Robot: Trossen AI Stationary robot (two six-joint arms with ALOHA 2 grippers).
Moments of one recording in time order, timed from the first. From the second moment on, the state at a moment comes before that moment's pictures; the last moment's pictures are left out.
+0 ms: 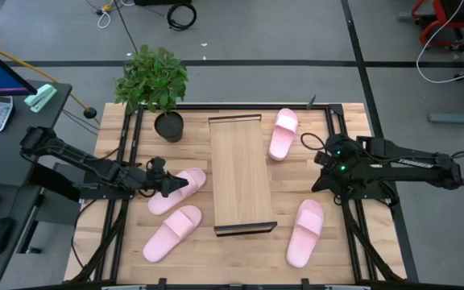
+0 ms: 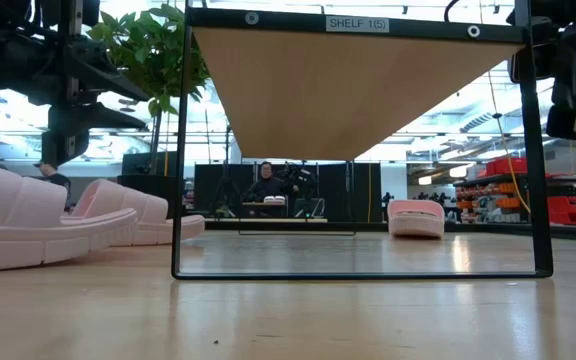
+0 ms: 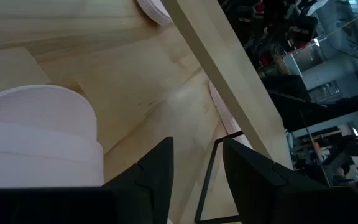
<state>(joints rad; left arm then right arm) -0.35 0.72 0.19 0.21 -0.44 -1.14 -0.23 0.58 0.55 -0.88 -0.62 0.61</state>
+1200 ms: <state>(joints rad) -0.35 0.75 0.19 0.20 -0.44 -1.17 0.20 1.05 0.55 -0.74 -0.38 0.62</state>
